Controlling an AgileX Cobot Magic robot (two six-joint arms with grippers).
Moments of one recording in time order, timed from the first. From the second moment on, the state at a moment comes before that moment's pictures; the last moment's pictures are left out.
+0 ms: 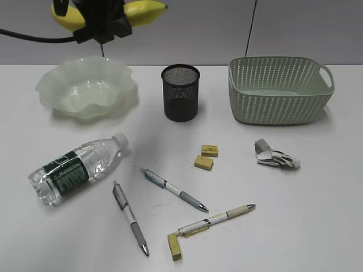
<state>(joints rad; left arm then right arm) -0.49 1.80 -1.65 0.06 0.80 0.84 0.06 -0.01 -0.50 0.01 1.04 0.05</state>
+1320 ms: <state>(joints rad) -0.27 1.98 -1.65 0.06 0.59 0.59 0.06 -0.01 -0.50 0.01 1.04 0.05</state>
